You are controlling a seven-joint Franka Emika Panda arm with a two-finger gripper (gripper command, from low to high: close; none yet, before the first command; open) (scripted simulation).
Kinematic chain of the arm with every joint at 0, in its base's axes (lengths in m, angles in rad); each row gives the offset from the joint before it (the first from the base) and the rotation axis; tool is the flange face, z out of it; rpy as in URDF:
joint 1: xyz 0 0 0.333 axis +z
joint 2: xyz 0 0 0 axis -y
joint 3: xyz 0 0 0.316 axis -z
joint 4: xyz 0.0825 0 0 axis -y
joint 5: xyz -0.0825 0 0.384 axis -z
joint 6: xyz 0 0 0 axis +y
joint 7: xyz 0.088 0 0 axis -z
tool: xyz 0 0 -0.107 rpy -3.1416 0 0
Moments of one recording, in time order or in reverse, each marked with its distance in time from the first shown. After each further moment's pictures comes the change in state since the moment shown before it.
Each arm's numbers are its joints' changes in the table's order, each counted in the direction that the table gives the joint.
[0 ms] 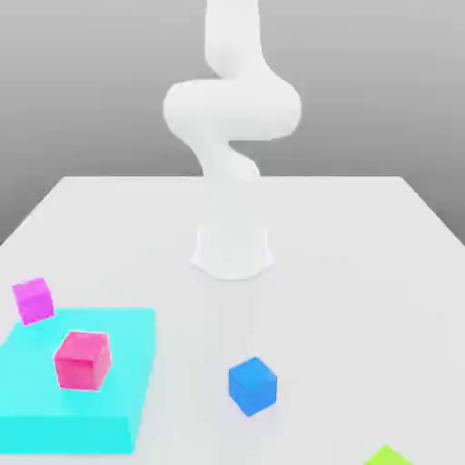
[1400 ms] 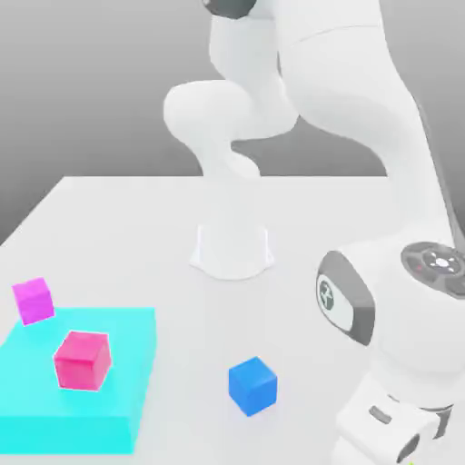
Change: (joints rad) arm 0.217 -1.278 -0.081 0.153 0.107 -0.381 -0.298
